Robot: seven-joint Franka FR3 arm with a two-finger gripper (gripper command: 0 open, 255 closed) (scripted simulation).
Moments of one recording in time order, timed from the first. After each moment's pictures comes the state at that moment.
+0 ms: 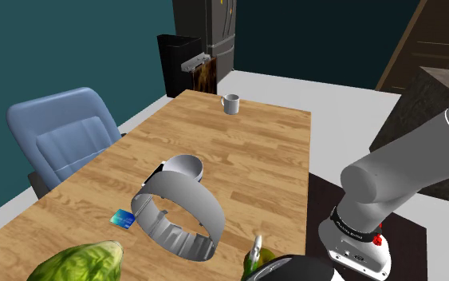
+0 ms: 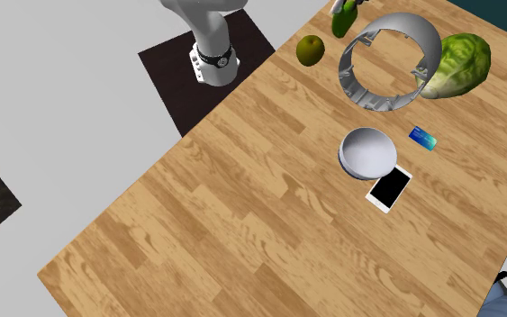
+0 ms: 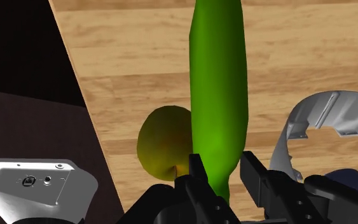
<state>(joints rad) -0.55 -0.35 1.83 -2.07 0.02 1.74 2.47</state>
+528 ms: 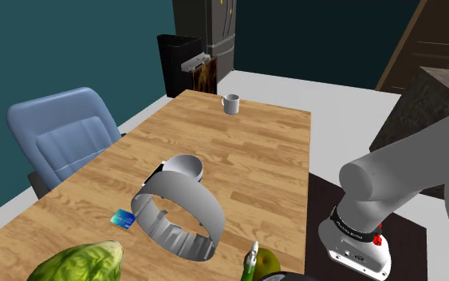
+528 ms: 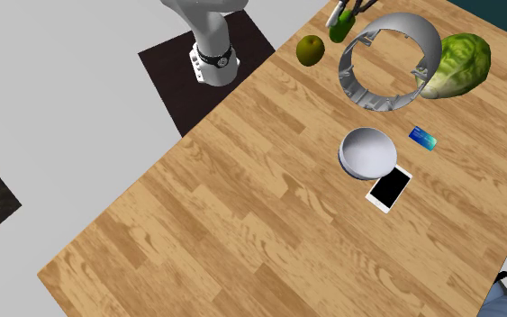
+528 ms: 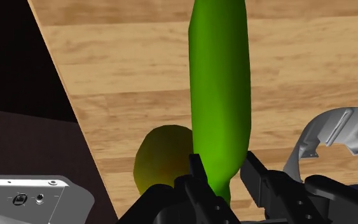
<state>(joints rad) -0.63 -0.42 1.91 -2.10 0.08 1.82 2.45</state>
